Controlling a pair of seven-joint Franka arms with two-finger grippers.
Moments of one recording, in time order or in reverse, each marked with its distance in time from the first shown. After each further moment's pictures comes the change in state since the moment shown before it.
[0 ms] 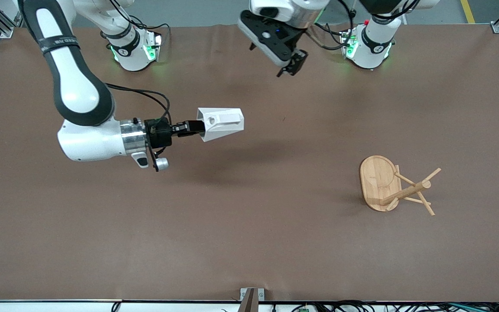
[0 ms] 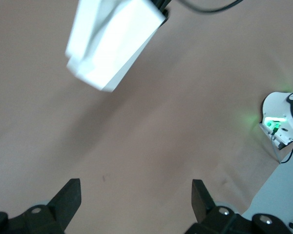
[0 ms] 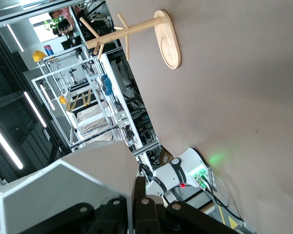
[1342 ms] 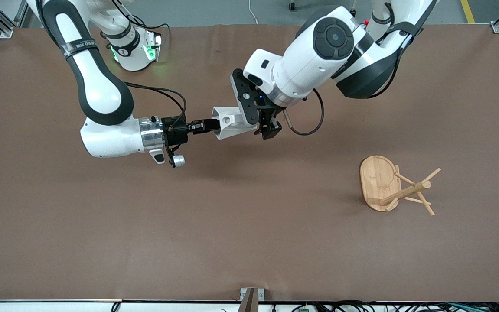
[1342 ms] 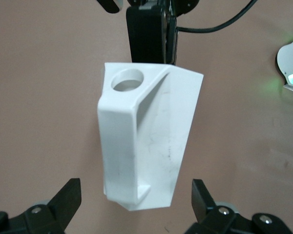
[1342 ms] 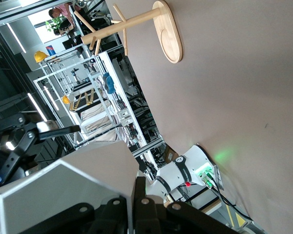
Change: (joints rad) left arm 0.018 0.263 0.011 0.061 0.049 0.157 0.569; right arm 0.034 0.000 0.004 -0.022 0.039 0.019 0.000
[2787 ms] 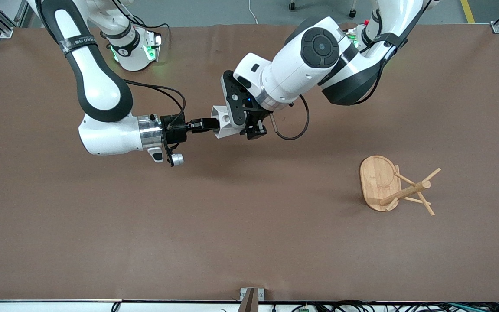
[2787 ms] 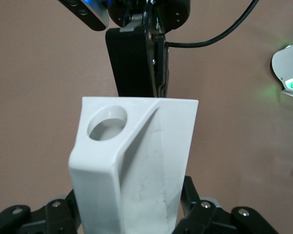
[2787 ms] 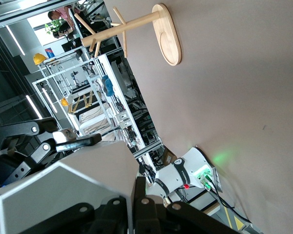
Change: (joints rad) left arm -0.027 0.039 -0.010 0.002 -0.004 0.083 0.035; right arm 0.000 -0.016 -0.002 -0.015 -0.002 0.014 -0.001
